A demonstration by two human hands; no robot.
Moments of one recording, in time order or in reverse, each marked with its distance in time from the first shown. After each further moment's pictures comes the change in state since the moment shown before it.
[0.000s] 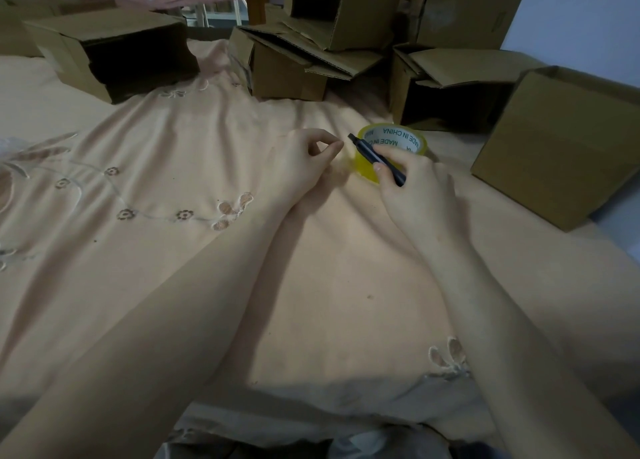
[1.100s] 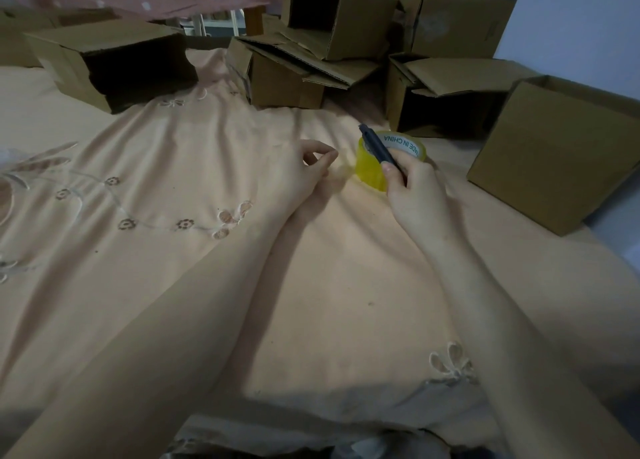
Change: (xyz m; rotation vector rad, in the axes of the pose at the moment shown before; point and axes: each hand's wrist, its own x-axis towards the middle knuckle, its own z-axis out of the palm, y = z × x) left_hand -0.003 0.000 -0.003 -0.038 0.016 -0.055; right_hand 0.017 0.014 0.011 0.155 0.005 -0.002
